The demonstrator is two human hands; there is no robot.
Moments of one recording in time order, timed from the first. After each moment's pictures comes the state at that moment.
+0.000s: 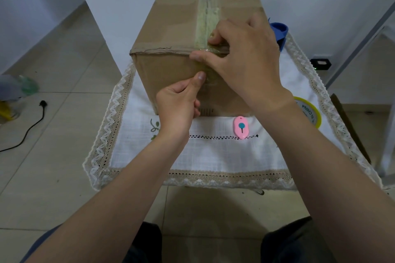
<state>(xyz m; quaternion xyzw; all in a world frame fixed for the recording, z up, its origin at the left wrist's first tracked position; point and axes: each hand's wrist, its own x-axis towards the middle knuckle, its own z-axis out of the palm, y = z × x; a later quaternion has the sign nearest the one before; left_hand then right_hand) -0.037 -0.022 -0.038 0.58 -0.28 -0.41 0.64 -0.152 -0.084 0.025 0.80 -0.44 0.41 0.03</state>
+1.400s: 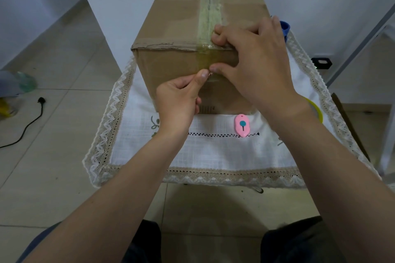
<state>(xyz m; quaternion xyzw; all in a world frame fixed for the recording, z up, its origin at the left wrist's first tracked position) -0.033 -0.023 -0.037 0.60 -0.31 -0.38 0.63 -0.173 -0.079 0.017 0.82 -0.45 0.36 0.02</state>
